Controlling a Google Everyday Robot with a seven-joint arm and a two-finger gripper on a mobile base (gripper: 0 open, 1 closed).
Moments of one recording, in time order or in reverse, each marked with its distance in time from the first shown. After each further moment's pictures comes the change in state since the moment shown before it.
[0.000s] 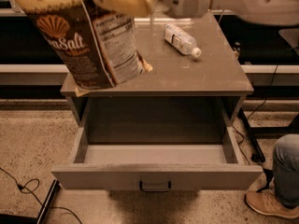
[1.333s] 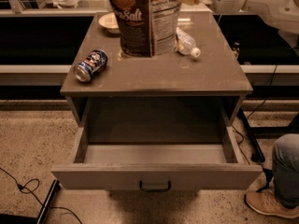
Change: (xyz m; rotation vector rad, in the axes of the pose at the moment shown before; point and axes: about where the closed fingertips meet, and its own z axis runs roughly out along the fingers) arm 0.078 -0.095 -0.078 0.223 -0.018 -0.025
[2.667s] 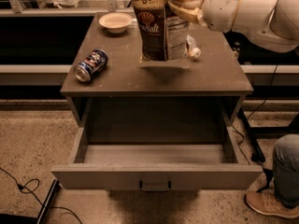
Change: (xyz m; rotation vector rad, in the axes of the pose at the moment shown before) arm 0.122 -0.051 -0.007 0.109 0.083 -0.159
